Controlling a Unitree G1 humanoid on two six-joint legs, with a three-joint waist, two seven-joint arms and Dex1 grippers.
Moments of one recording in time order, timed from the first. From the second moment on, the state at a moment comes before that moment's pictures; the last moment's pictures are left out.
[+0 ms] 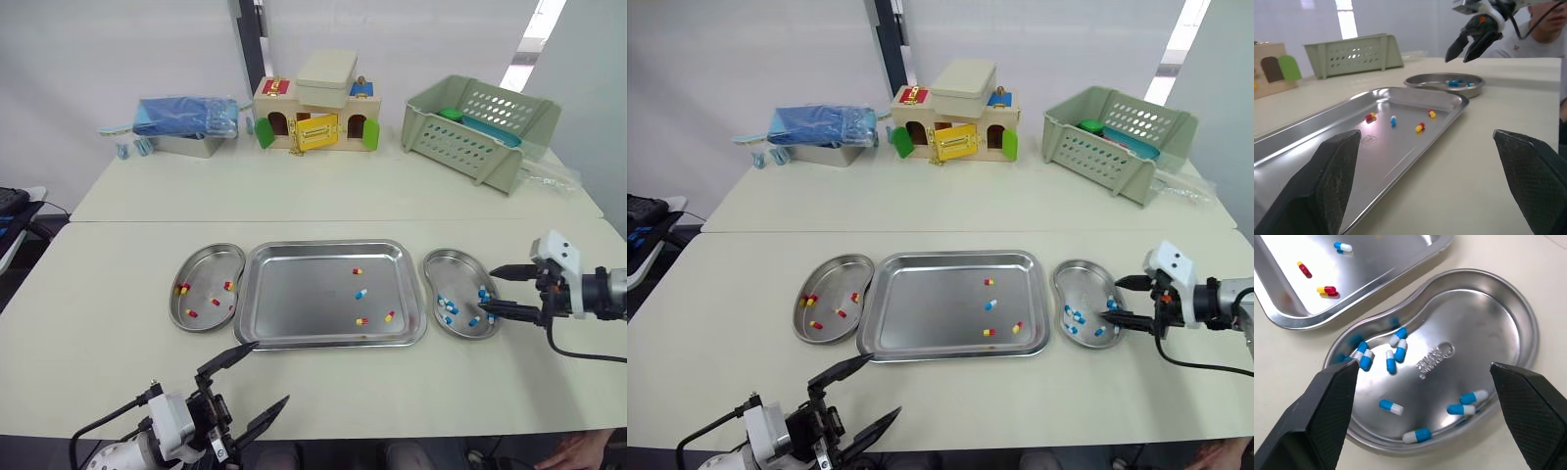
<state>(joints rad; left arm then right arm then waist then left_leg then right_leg) 0.51 0.48 0.08 -0.21 -0.52 -0.55 -0.98 -0.28 -1.01 -0.16 0.13 0.35 0.45 1.29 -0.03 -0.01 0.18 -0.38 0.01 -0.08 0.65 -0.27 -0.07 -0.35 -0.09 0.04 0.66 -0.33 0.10</state>
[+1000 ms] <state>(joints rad) 0.44 0.82 0.72 0.08 -0.56 -0.03 -0.89 -0.30 -0.98 -0.23 0.71 0.28 -0.05 1.35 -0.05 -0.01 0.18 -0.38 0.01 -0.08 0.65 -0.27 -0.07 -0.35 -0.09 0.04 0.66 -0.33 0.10</state>
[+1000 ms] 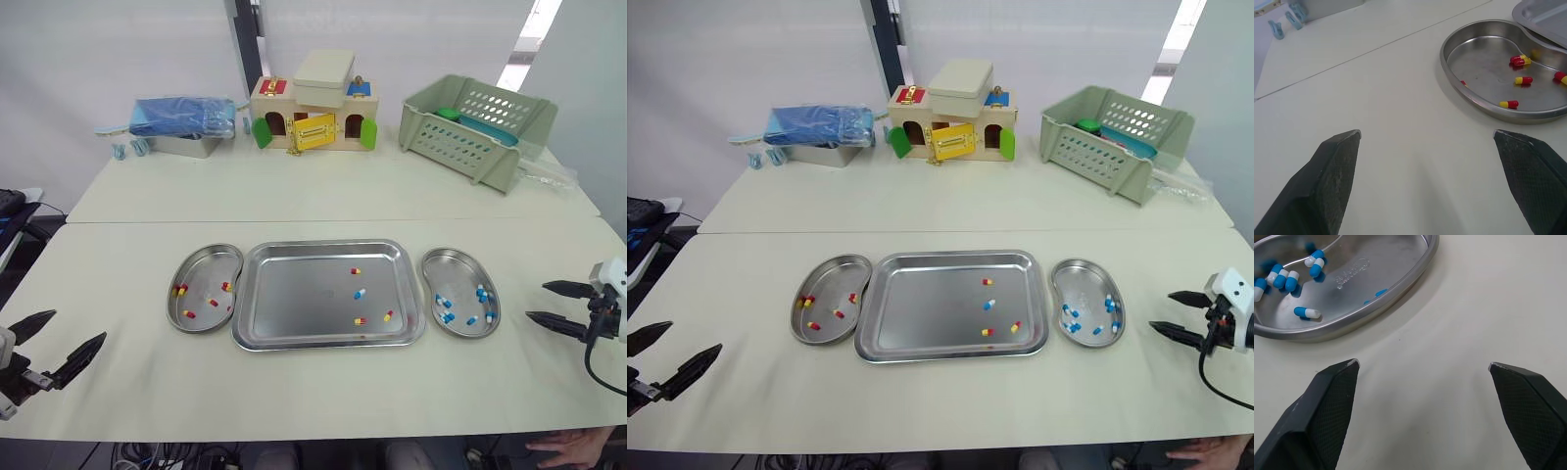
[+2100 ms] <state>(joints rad) -0.04 0.88 0.15 -0.37 -0.54 0.41 -1.03 0.36 -0.65 -0.27 -0.33 0.59 0.14 1.22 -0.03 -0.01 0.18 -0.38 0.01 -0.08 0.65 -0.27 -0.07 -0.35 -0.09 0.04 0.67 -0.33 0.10</state>
